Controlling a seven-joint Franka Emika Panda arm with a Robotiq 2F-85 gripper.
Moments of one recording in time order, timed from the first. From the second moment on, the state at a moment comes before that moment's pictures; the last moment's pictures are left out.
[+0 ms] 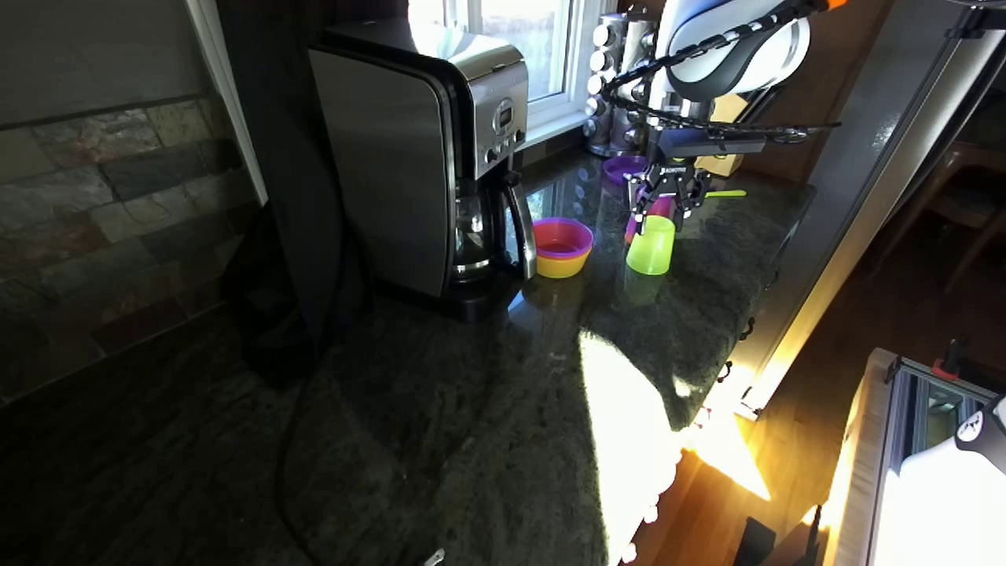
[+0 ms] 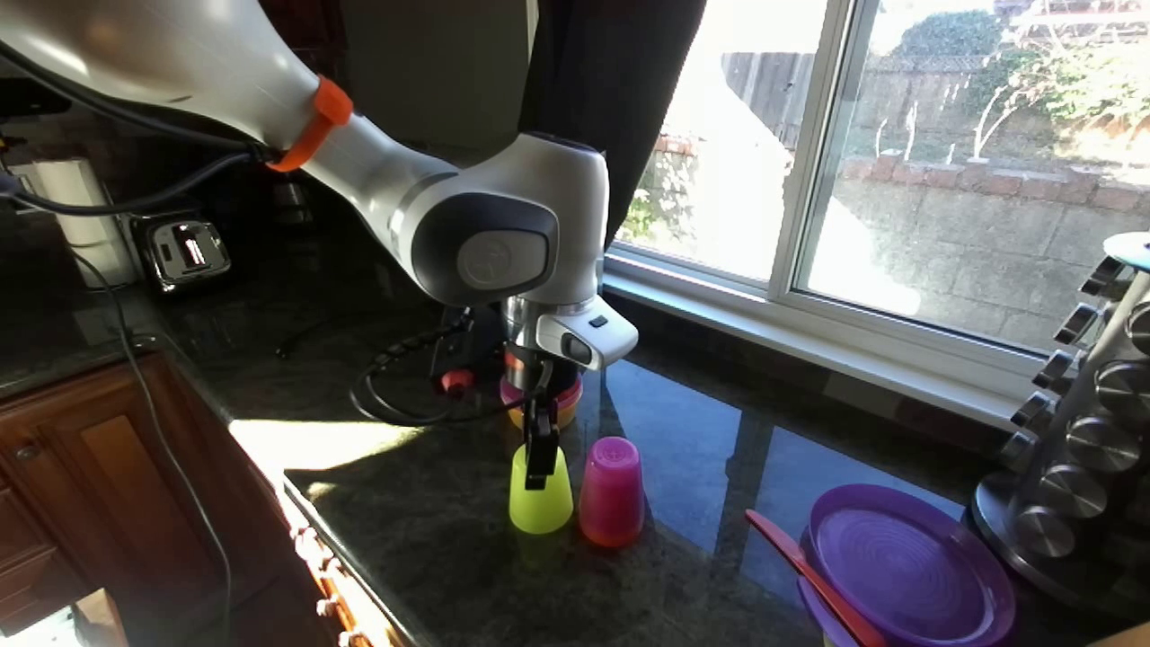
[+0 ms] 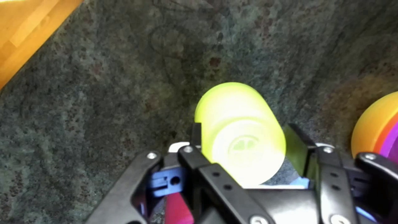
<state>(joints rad) -0.12 0.03 -0.11 -2.31 0.04 2.26 0.45</state>
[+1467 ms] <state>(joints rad) -0.20 -0.22 -0.17 -2.21 0.09 2.07 0.37</state>
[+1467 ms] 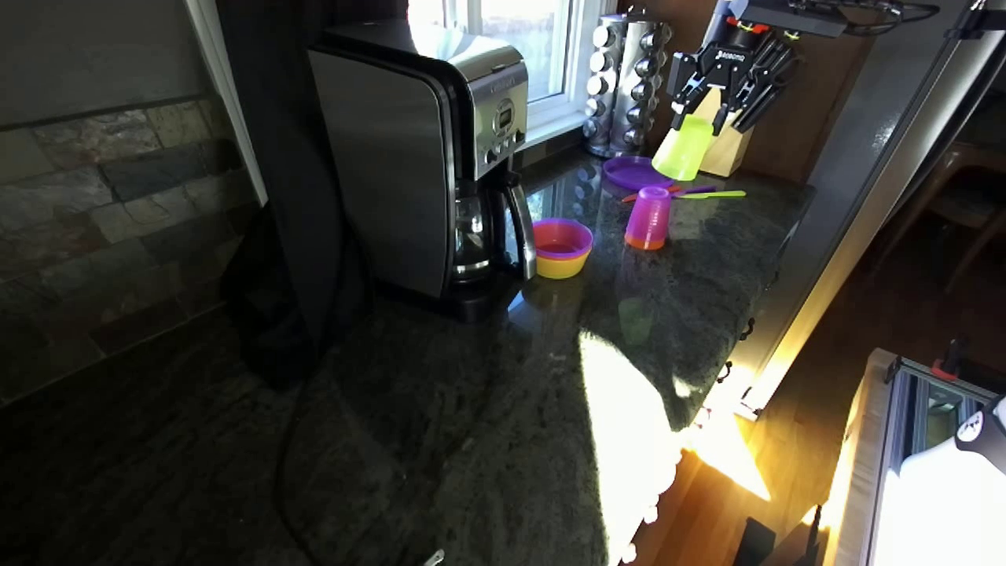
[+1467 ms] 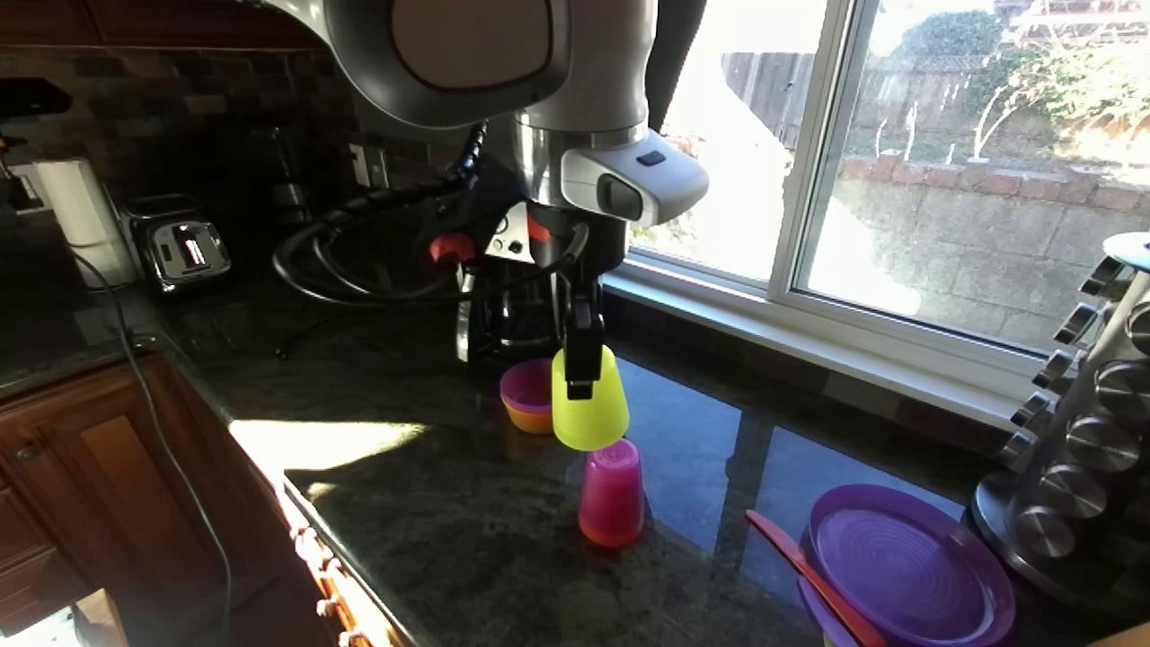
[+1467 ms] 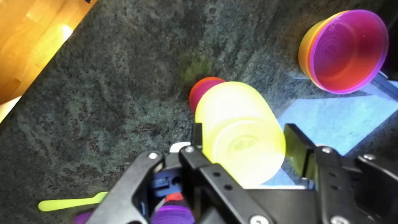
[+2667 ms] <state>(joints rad) -0.20 0.05 -0.17 -2.01 0.11 2.00 0.32</state>
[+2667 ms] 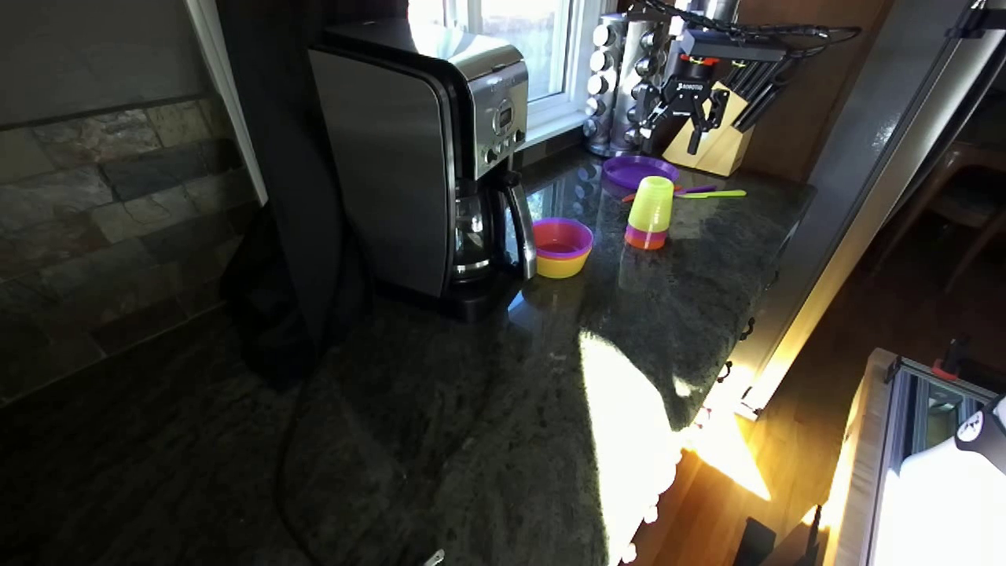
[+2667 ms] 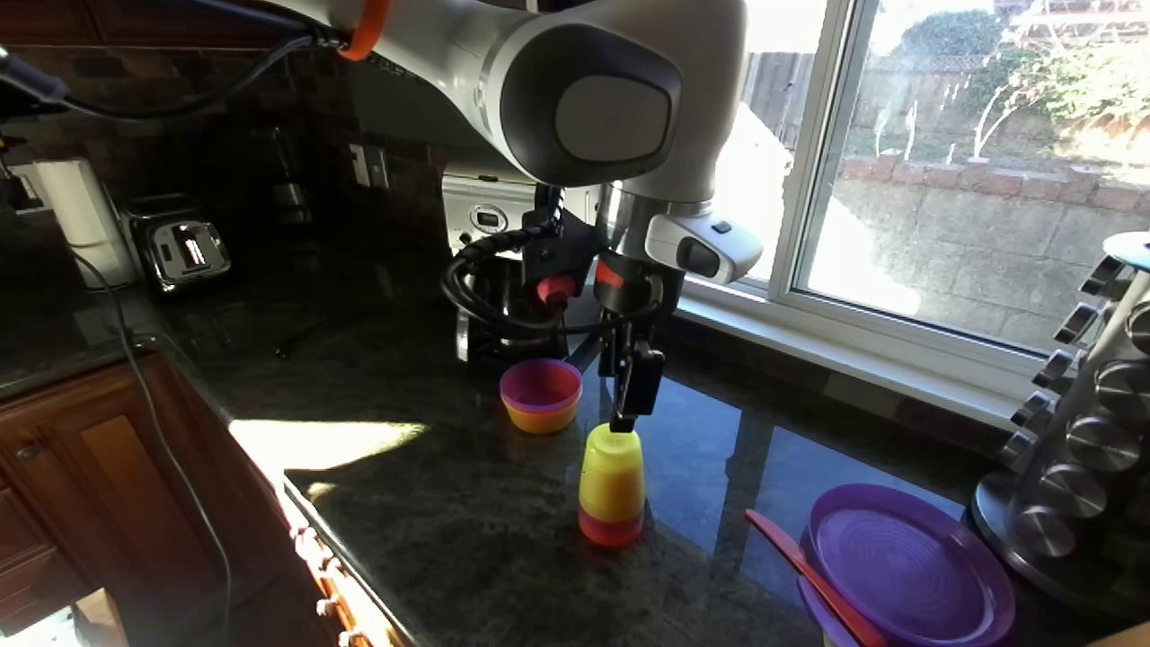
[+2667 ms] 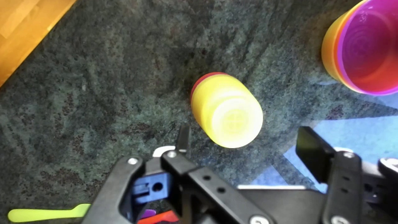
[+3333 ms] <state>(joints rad) -0.19 -0.02 -0.17 -2.01 0.08 2.00 0.22</state>
